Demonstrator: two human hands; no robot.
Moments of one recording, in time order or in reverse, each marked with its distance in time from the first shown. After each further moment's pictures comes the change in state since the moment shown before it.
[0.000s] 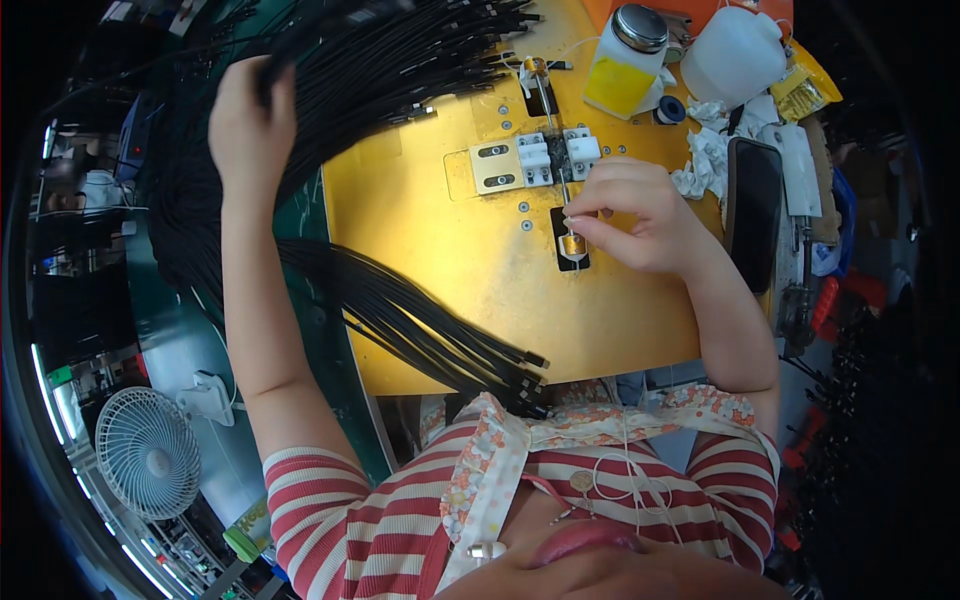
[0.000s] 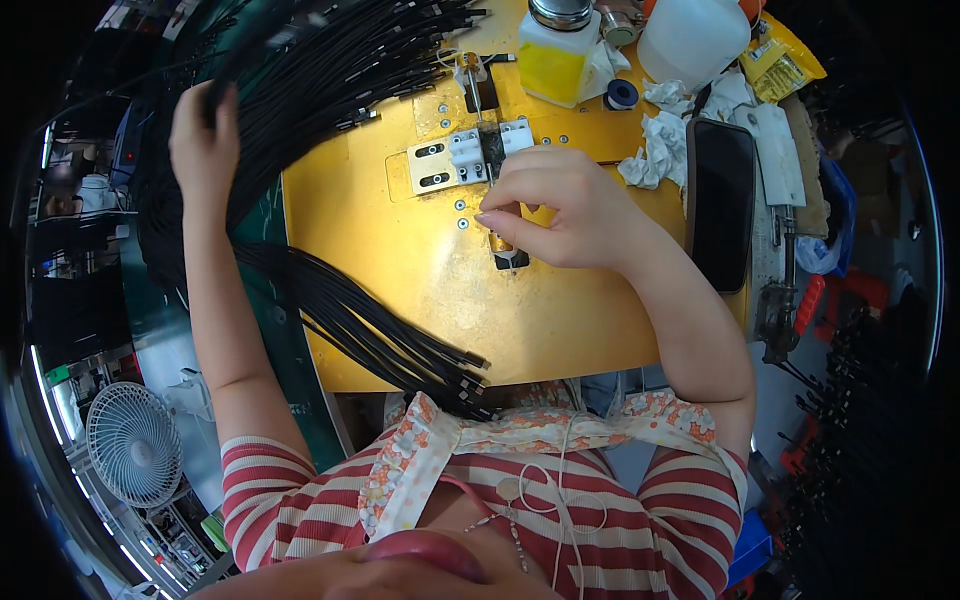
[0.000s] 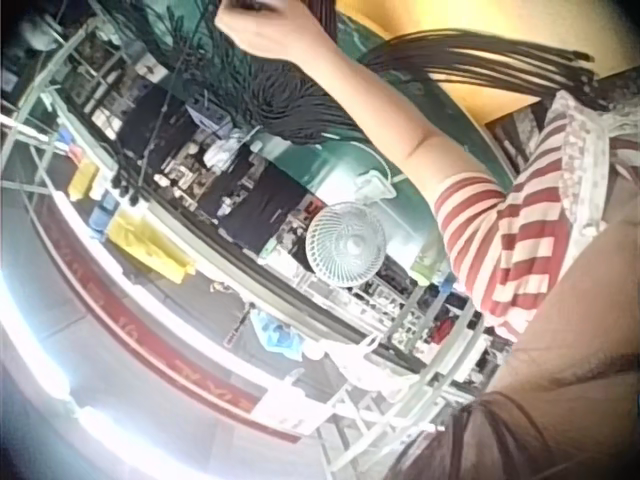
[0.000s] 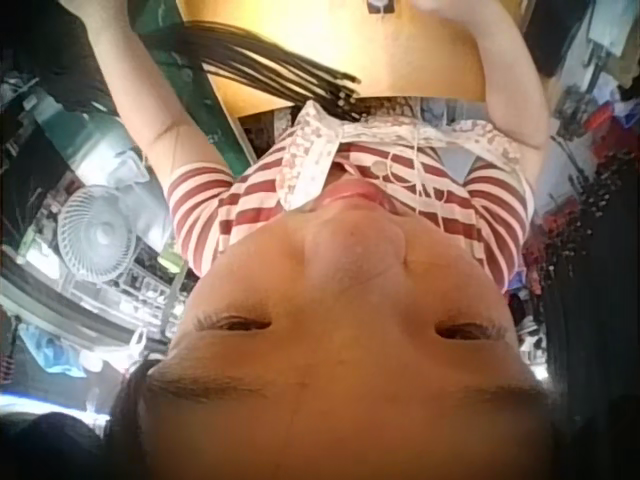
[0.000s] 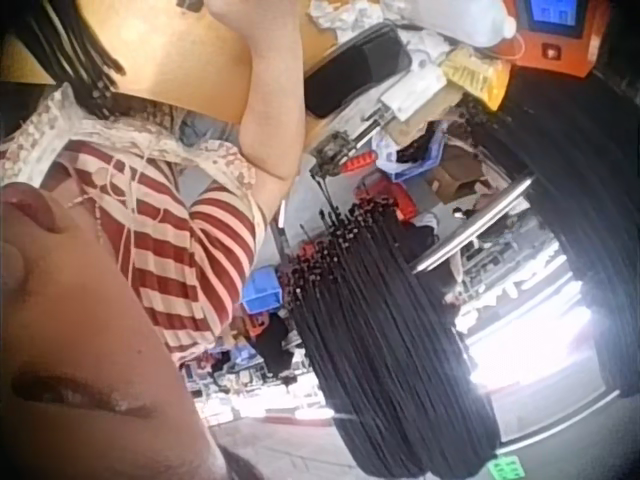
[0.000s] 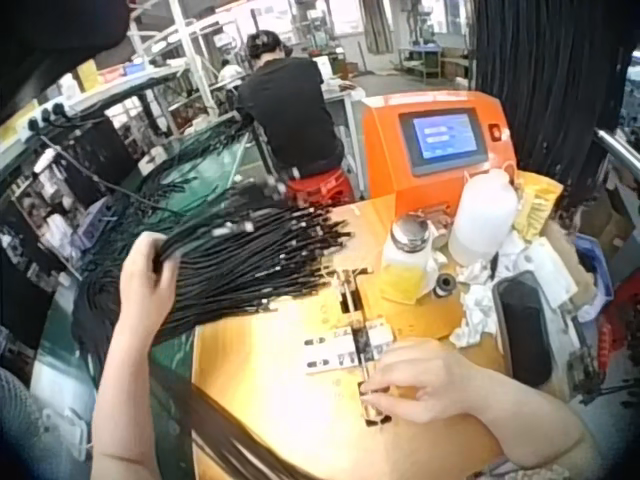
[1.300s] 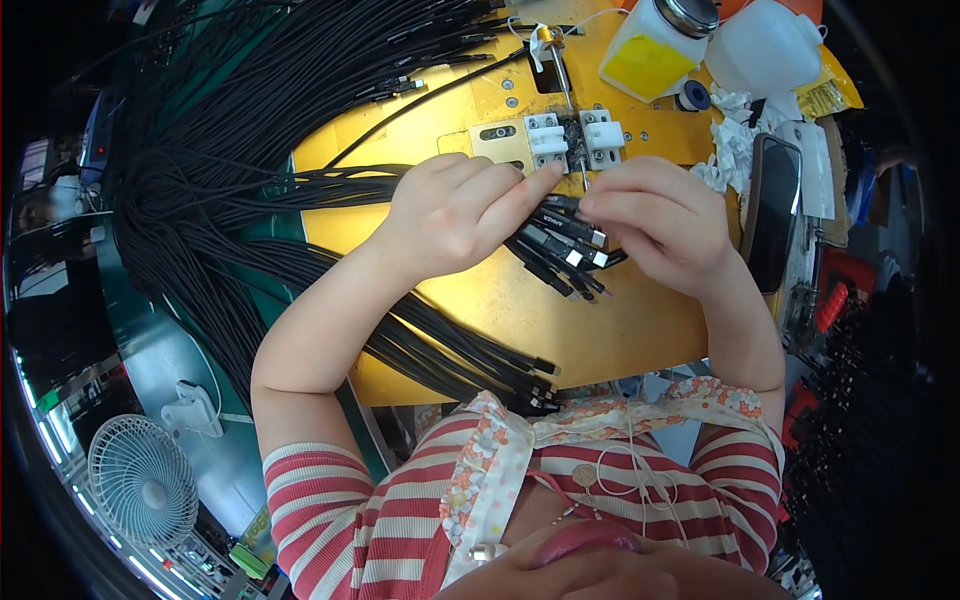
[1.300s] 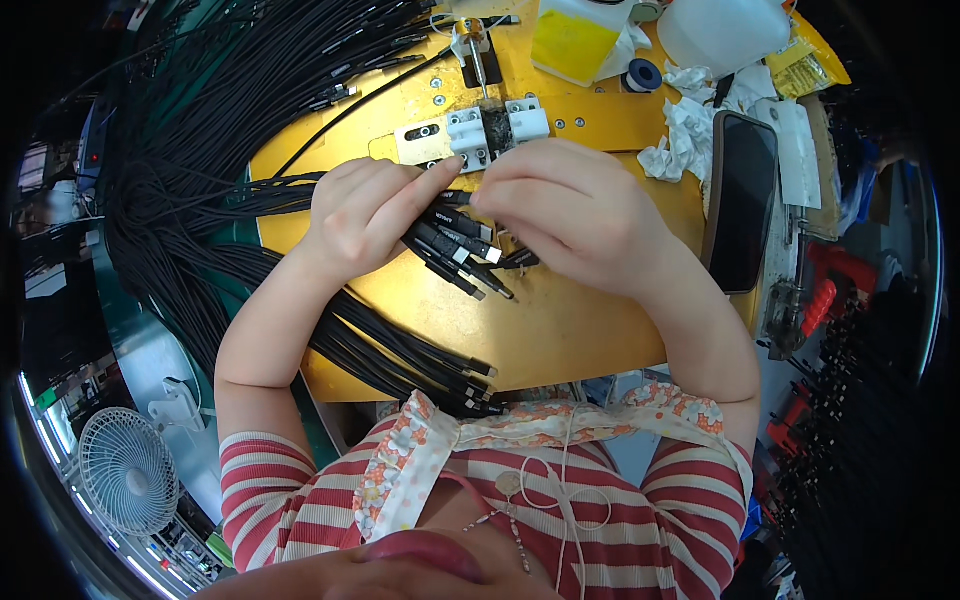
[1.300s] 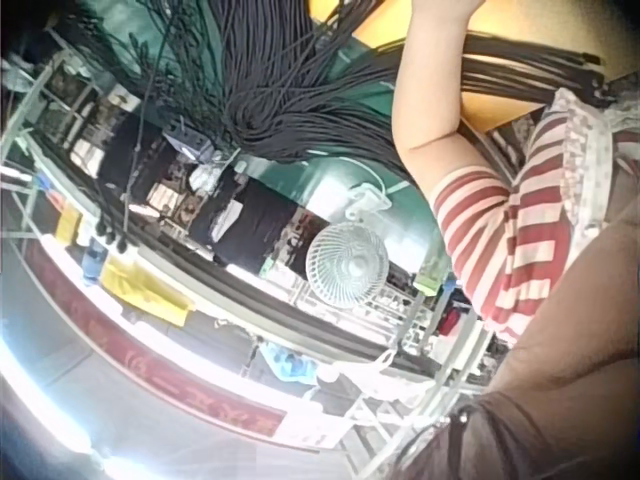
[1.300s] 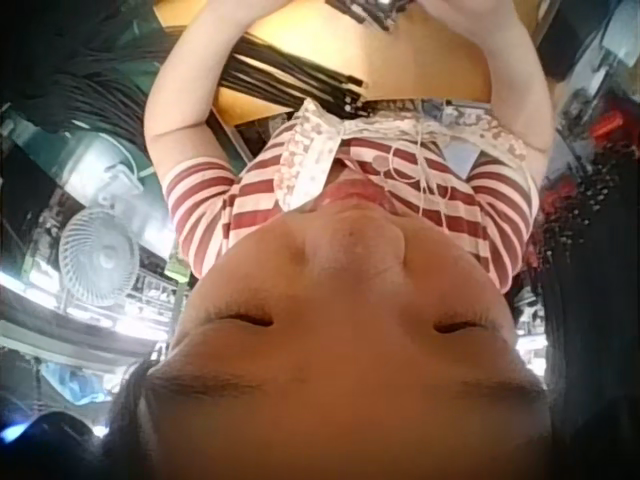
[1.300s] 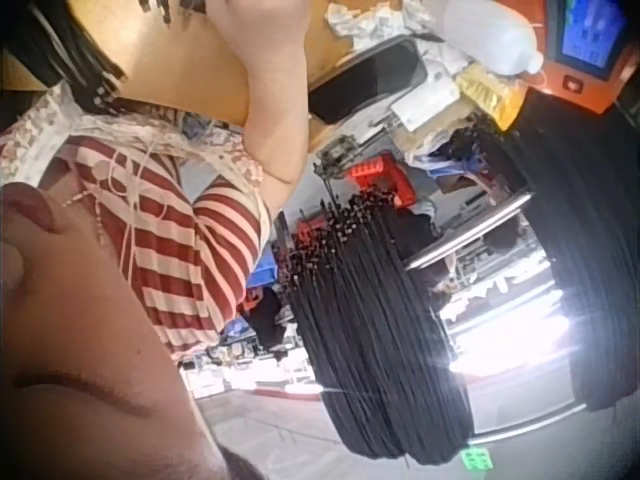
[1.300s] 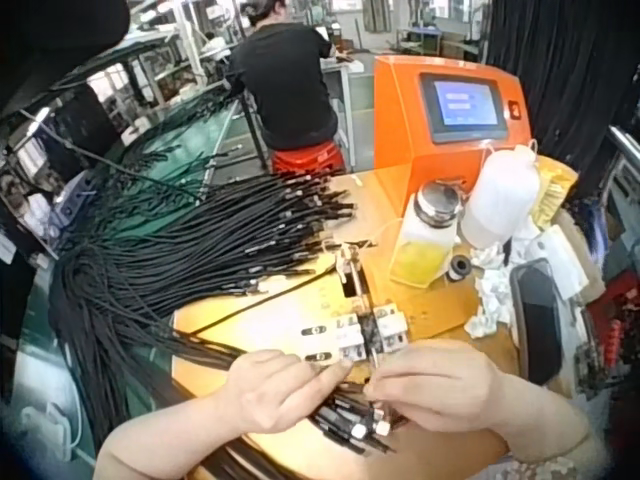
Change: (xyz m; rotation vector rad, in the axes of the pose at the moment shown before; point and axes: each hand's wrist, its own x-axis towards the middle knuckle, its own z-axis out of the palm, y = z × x) left_hand -0.075 0.122 0.038 -0.510 -0.192 0.576; right_hand 0.004 -0.009 0.008 -0.238 0.071 -0.118
